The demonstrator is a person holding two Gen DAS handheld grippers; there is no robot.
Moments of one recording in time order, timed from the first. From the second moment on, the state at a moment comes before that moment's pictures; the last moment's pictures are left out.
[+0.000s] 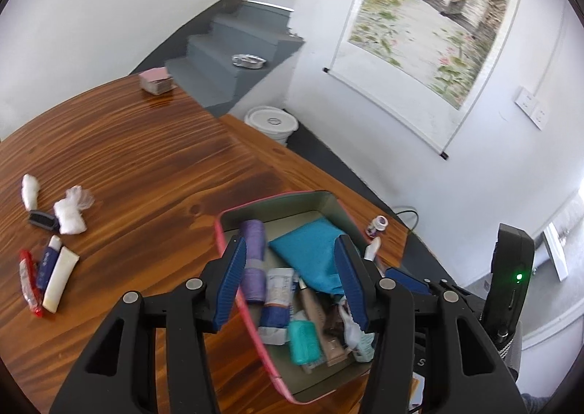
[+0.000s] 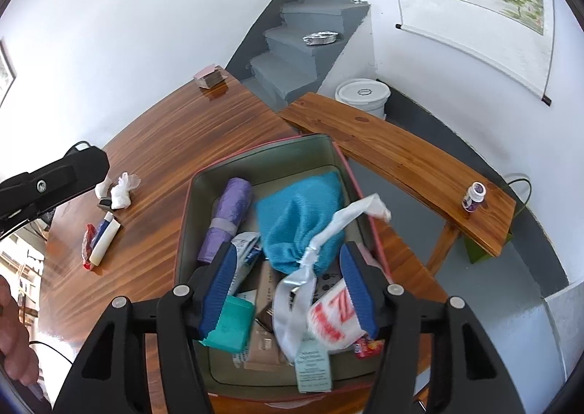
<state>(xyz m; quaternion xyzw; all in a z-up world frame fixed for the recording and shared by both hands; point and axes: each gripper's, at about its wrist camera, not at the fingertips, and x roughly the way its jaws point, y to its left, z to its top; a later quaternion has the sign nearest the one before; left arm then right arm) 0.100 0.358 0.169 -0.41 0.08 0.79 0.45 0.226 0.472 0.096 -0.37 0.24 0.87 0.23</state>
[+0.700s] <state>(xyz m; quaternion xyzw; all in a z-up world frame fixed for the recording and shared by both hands) 0.048 0.250 0.137 -0.46 0.03 0.83 0.31 0.171 0.410 0.097 -0.39 0.21 0.88 0.15</state>
